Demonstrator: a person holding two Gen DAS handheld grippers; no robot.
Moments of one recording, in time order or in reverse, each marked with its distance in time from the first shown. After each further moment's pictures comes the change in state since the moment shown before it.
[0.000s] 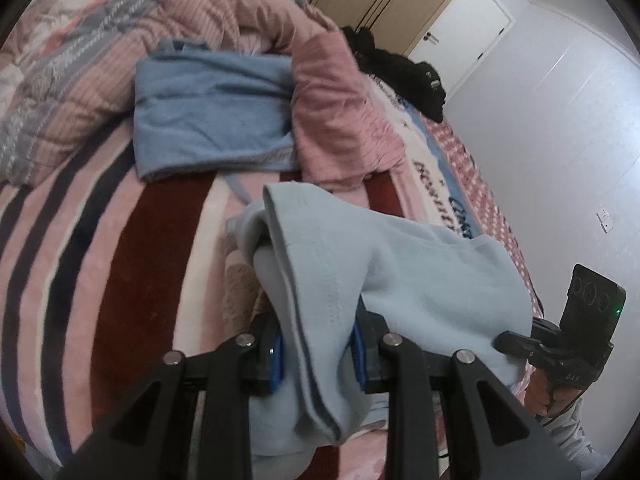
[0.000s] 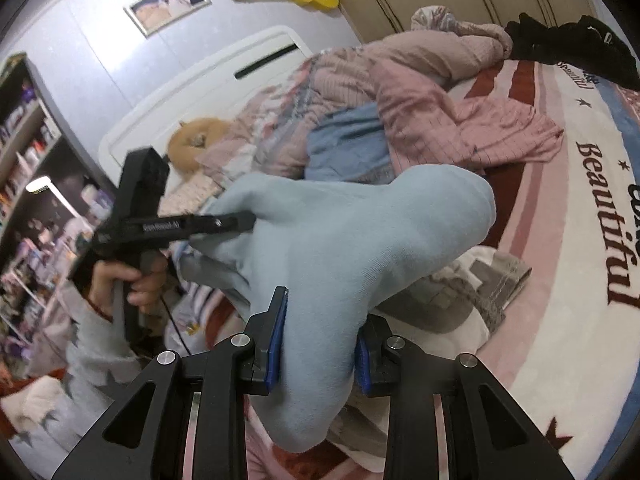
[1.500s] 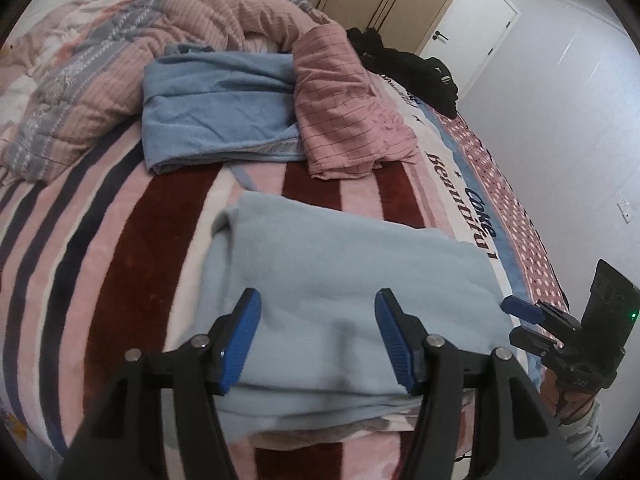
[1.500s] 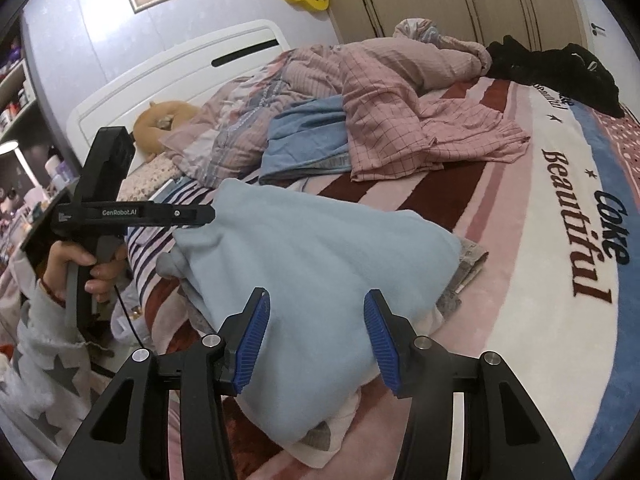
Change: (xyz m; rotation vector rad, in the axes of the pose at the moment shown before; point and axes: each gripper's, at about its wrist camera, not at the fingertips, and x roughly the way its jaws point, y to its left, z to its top) left arm 0.003 -0.031 -0.029 0.045 -0.060 0.107; right arm -0.009 -0.013 -0.025 -0.082 -0.045 -0.158
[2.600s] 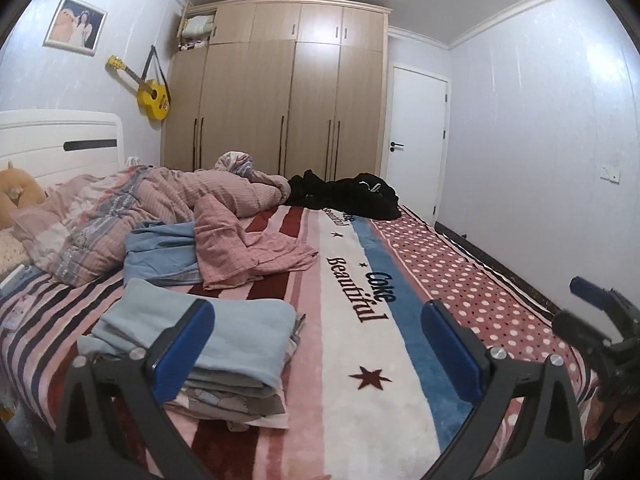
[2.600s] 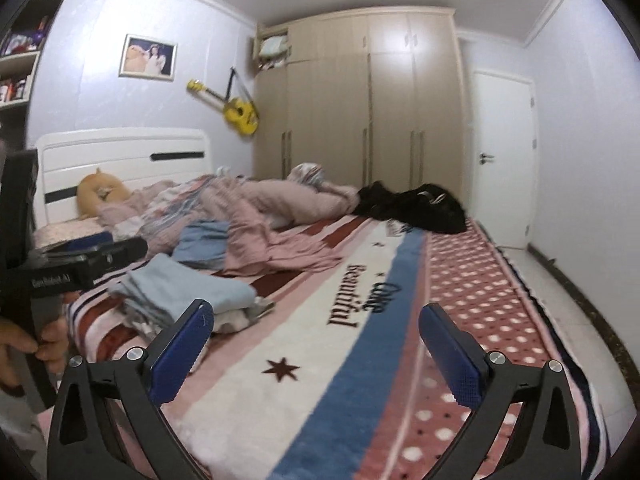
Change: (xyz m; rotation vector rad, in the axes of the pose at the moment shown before) left arm -0.093 -0.277 -0.144 0.243 -0.600 0.137; right arm -0.282 0.003 -0.121 -0.138 -0.497 -0.479
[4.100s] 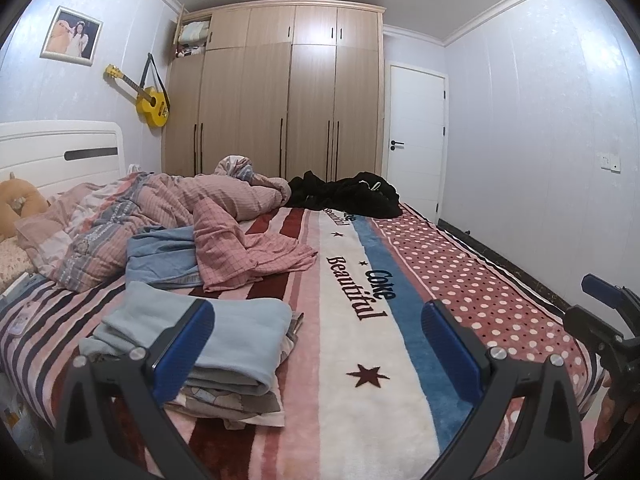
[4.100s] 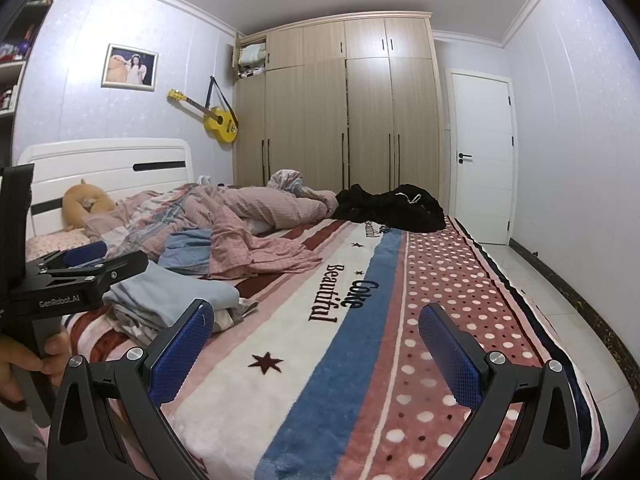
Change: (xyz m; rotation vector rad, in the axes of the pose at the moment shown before) left arm 0.001 -0.020 -0.004 0.027 -0.005 0.027; right arm -0.015 -0.012 -0.007 0.032 -0.007 -0.034
